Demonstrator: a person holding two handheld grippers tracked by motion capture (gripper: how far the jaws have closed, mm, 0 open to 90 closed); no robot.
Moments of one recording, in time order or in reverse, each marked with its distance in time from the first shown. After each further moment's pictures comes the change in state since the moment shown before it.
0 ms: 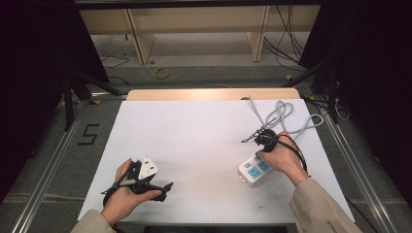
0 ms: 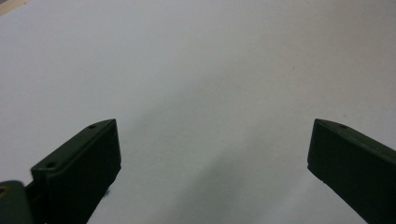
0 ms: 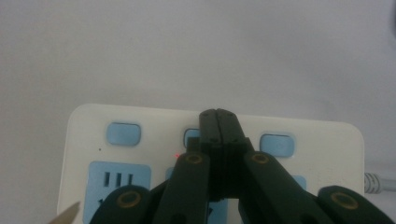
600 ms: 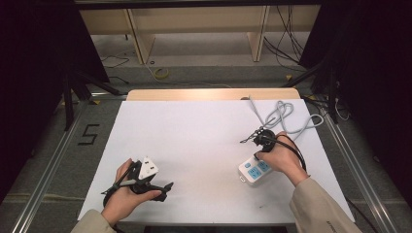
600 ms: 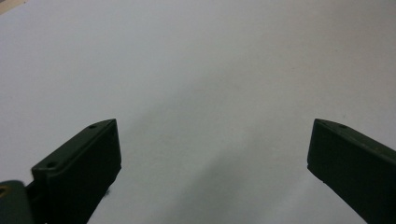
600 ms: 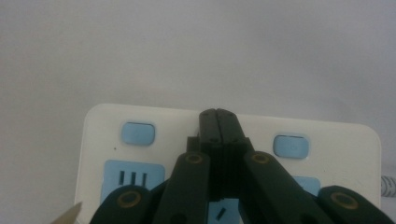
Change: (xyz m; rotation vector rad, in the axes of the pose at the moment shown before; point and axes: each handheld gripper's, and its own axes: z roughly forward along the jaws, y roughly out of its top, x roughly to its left) left arm 0.000 0.000 0.000 0.000 0.000 -0.005; right arm 0.003 0.001 0.000 0.010 0.032 0.000
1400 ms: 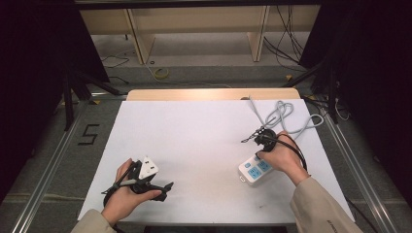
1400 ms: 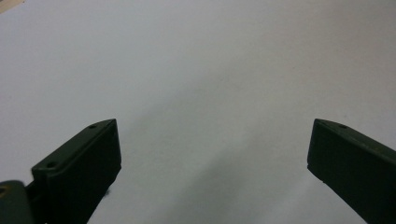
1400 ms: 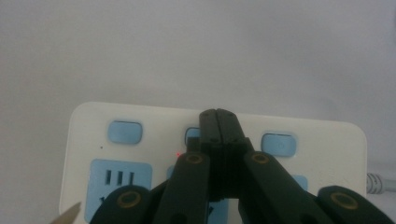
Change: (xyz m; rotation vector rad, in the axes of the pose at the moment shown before) left arm 0.000 0.000 0.001 0.001 -0.001 0.000; right arm -0.004 0.000 0.001 -0.002 -0.024 -0.005
